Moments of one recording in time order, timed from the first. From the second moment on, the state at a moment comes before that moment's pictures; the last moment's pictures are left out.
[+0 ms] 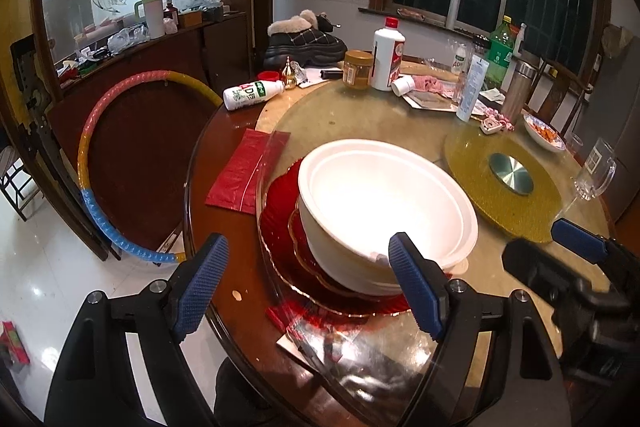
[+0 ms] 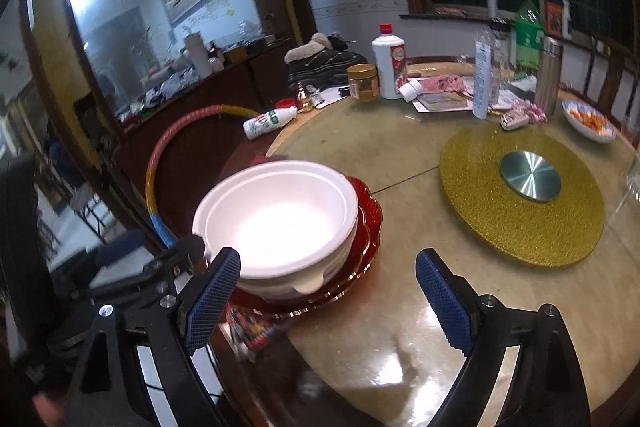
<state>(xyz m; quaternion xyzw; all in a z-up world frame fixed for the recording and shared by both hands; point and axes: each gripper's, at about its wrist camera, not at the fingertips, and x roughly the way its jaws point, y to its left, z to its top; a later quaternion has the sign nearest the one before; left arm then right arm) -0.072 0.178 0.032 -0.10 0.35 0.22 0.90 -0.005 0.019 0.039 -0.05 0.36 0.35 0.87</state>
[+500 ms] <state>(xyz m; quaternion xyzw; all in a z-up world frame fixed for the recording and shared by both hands) -0.077 0.175 0.024 -0.10 0.35 0.22 0.90 -0.025 0.022 0.023 -0.13 0.33 0.39 0.85</state>
